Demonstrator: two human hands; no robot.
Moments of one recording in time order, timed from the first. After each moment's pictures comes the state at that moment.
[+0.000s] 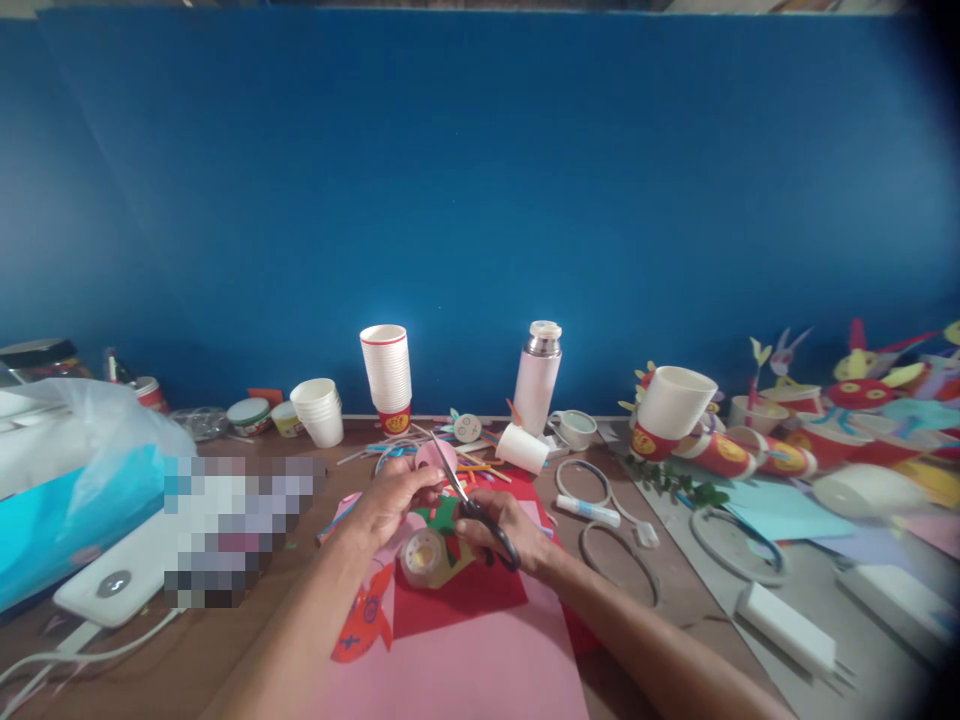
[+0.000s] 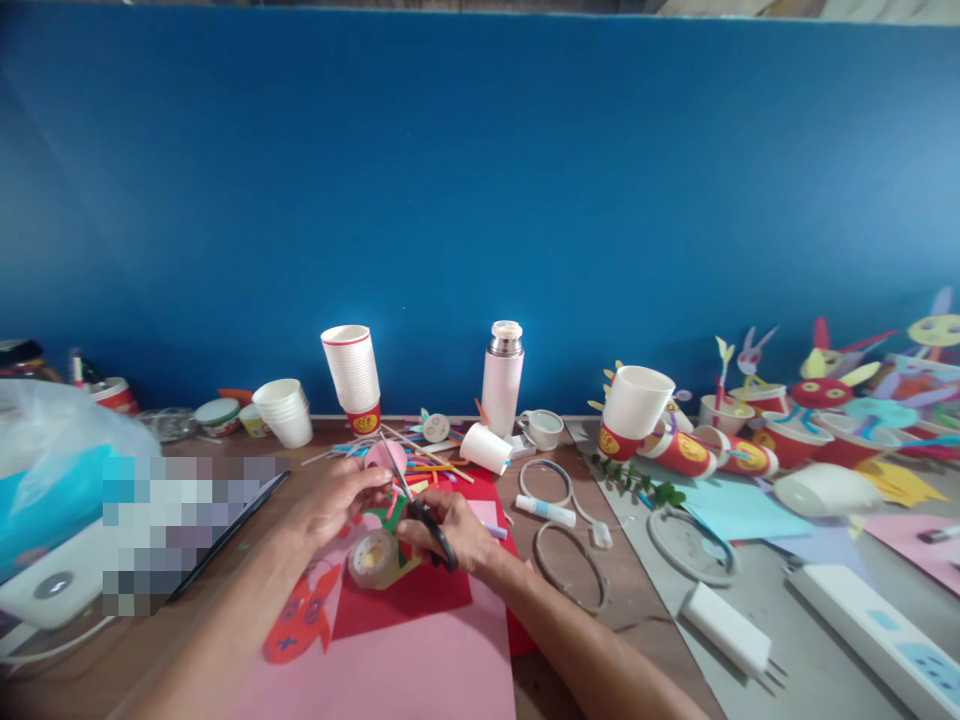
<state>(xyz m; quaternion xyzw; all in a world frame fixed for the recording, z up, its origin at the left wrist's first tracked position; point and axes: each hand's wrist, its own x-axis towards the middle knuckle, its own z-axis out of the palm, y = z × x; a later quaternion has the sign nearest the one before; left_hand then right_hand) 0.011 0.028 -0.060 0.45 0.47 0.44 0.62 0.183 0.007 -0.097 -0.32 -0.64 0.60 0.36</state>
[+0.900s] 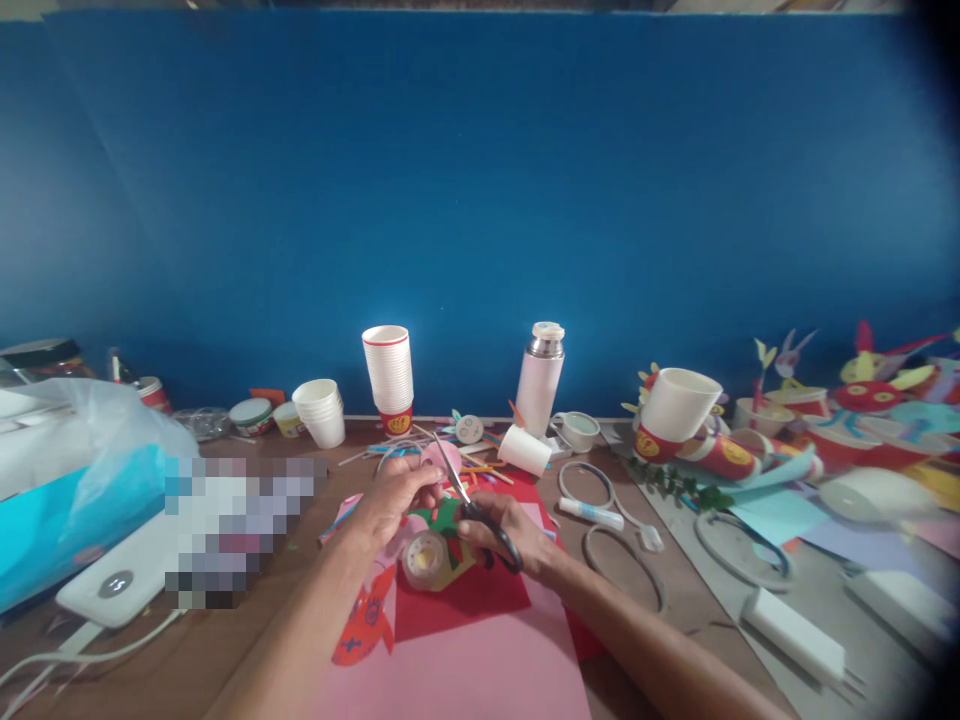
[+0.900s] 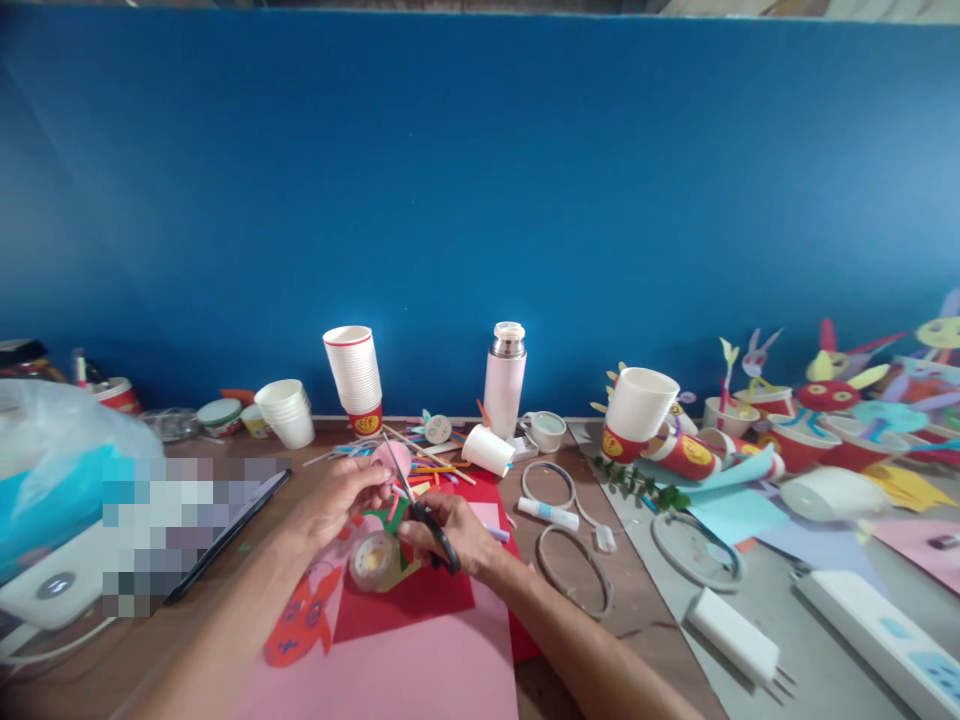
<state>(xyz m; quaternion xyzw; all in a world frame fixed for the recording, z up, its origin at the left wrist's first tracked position) 0.009 0.030 -0.057 0.49 0.48 0.43 0.59 0.183 0.009 -0.105 -0.30 -0.65 0.60 0.35</state>
